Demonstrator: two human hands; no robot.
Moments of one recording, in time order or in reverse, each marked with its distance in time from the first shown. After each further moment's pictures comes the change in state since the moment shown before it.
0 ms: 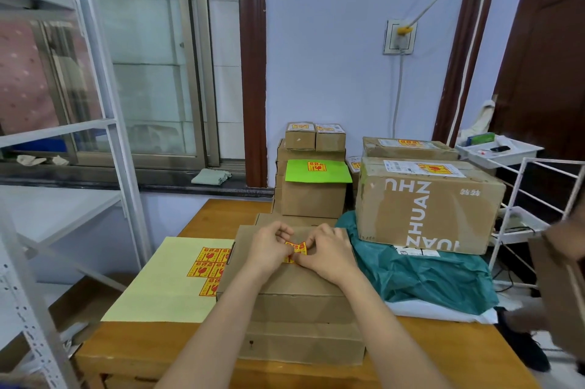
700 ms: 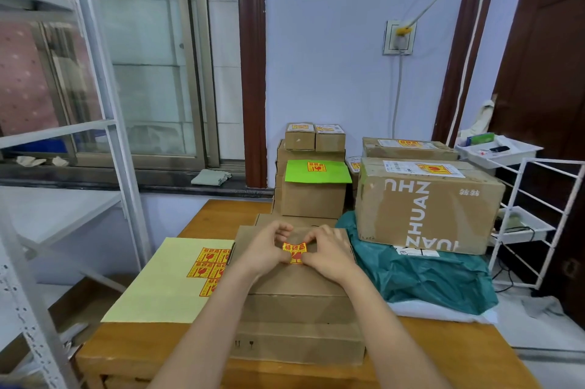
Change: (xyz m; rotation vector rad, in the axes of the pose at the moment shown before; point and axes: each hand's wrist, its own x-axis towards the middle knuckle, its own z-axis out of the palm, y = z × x) left_hand 0.002 -0.005 -0.013 -0.044 -0.217 0.016; right_hand 0.002 0.001 -0.003 0.075 -0.034 0.026
